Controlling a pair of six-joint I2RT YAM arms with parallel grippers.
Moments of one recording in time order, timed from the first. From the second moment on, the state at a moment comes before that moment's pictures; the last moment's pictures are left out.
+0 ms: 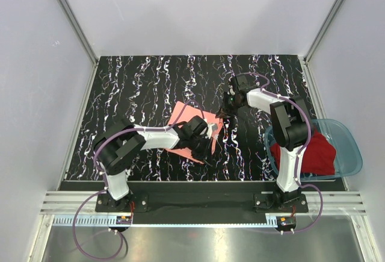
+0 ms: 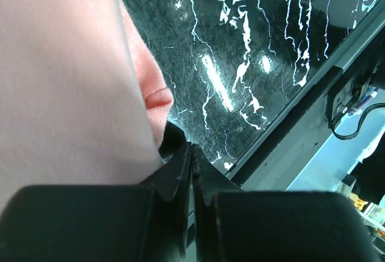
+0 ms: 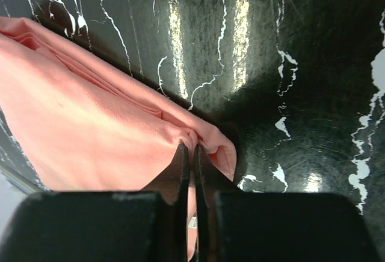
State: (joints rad) left arm -0.89 1.81 0.93 -0.13 0.49 -0.61; right arm 0.34 2.02 1.34 -0.39 -0.37 0.56
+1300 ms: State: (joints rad) left arm -0.15 1.81 1.04 -0.42 0.48 -0.46; right arm 0.70 1.66 0.90 -0.32 -0.59 0.78
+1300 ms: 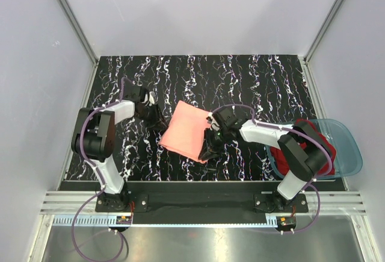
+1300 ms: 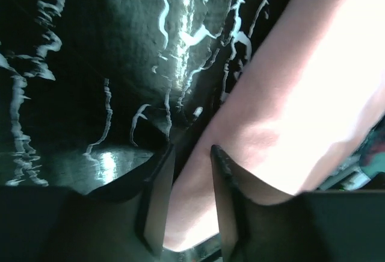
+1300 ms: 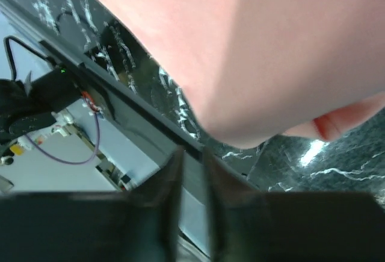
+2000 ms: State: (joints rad) left arm -0.44 1.38 0.56 -0.32 0.43 -0.81; right arm 0.59 1.72 0.94 -0.33 -0.14 0.88
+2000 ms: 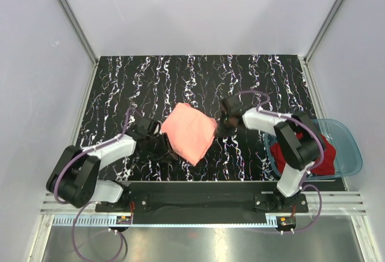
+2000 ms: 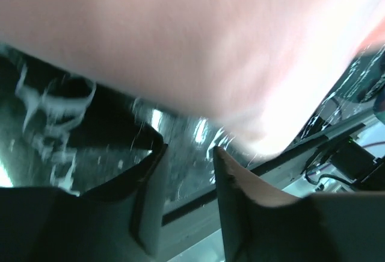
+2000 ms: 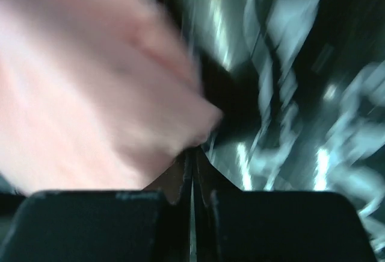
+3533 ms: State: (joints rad) left arm -0.22 1.88 1.42 -0.59 0.44 -0.21; right arm 0.40 1.90 1.20 -0.26 -0.56 0.72
